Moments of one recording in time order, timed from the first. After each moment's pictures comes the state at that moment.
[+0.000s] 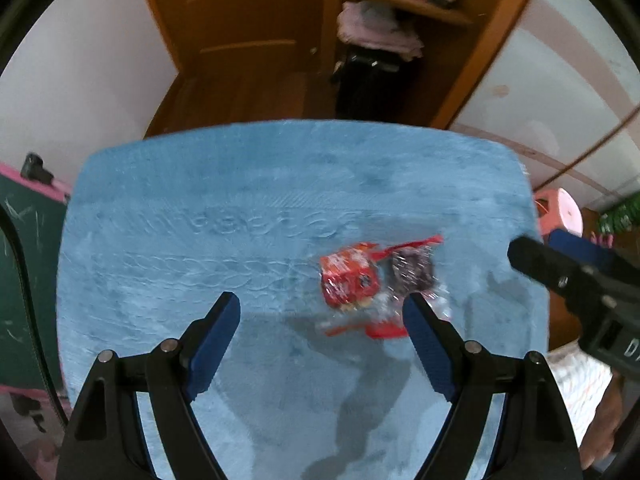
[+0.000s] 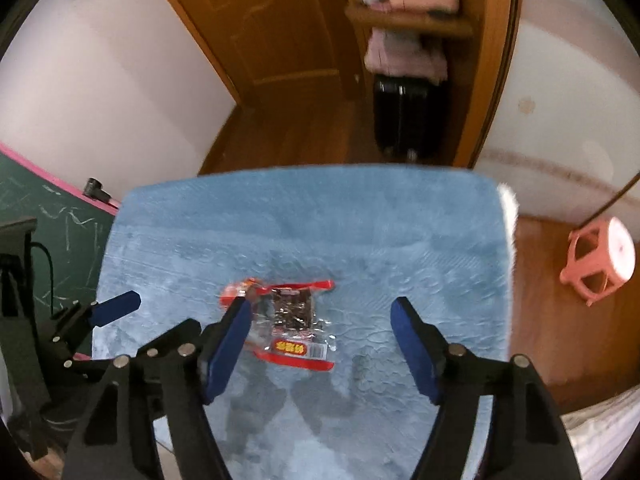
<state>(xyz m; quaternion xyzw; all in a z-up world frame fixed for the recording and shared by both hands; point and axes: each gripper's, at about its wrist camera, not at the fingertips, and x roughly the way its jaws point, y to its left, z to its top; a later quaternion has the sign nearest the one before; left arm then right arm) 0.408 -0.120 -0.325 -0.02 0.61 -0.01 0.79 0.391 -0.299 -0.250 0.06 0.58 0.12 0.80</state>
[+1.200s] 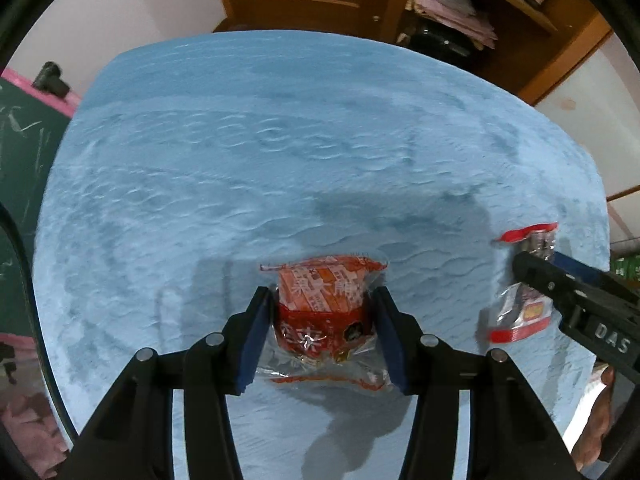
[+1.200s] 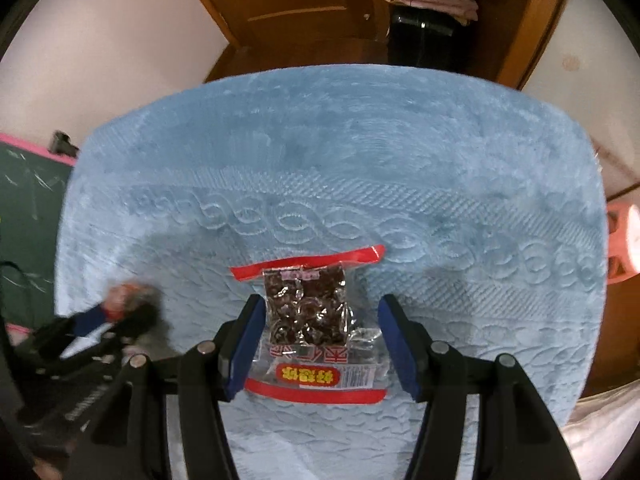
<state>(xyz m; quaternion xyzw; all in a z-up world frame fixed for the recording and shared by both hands) 0.399 -0.046 -0.415 -0.07 0.65 0.06 0.76 0.409 -0.239 -0.344 0.01 0.65 0.12 0.75</state>
